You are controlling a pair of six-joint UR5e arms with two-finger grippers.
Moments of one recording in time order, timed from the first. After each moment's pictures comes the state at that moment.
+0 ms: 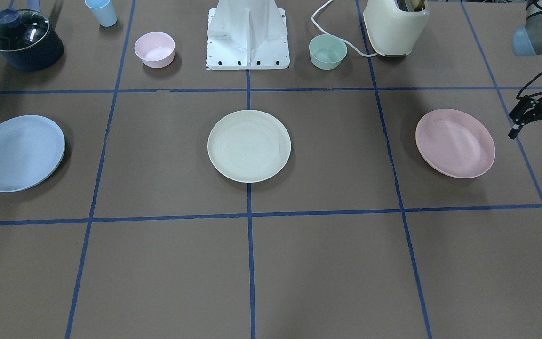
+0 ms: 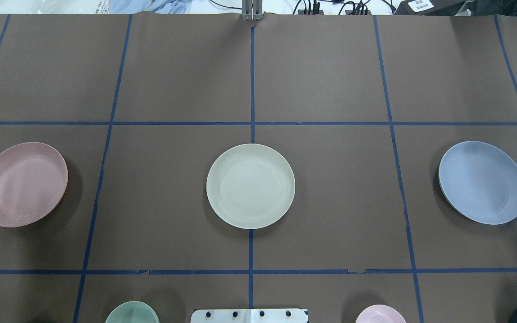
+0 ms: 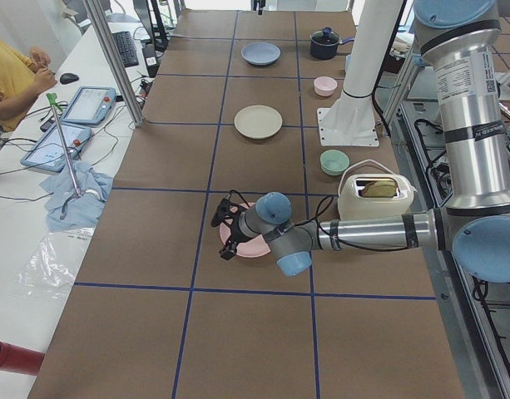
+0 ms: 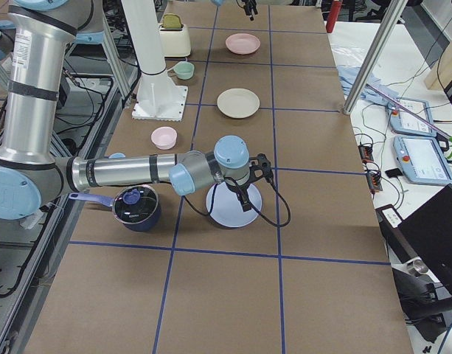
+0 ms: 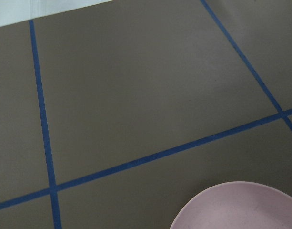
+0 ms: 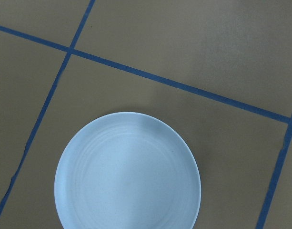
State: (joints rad) left arm -1.10 -1.33 -1.54 -2.85 -2.02 -0.70; right arm 1.41 -1.79 1.88 -1.23 2.48 0.08
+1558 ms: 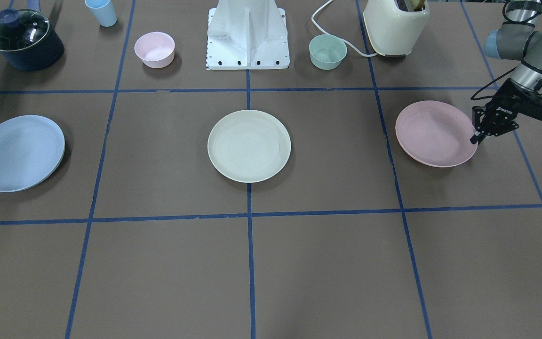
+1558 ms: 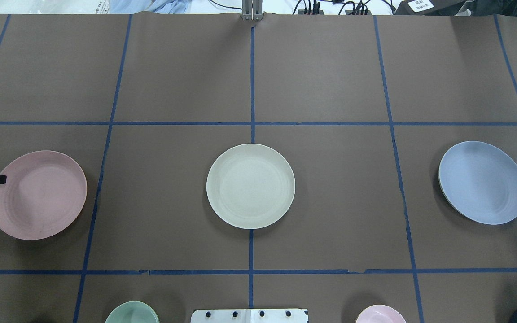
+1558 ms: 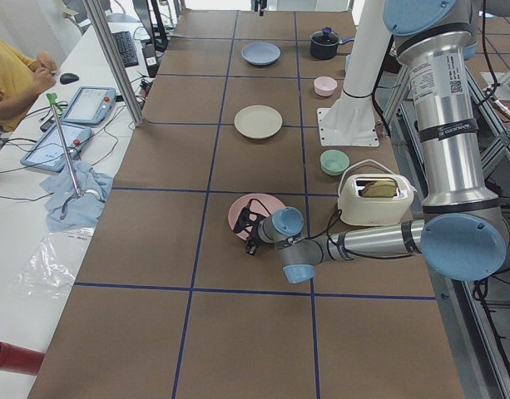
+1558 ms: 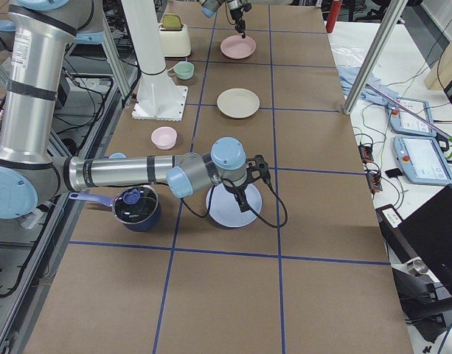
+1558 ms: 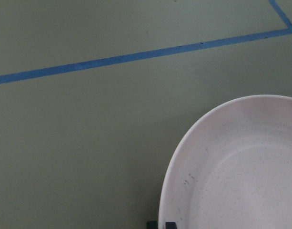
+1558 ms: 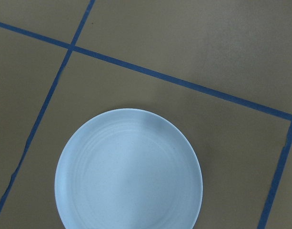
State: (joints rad) left arm -0.87 -1.33 -1.51 -2.99 -1.97 -0.83; right arm 1.41 -1.81 1.88 -1.20 2.49 0.09
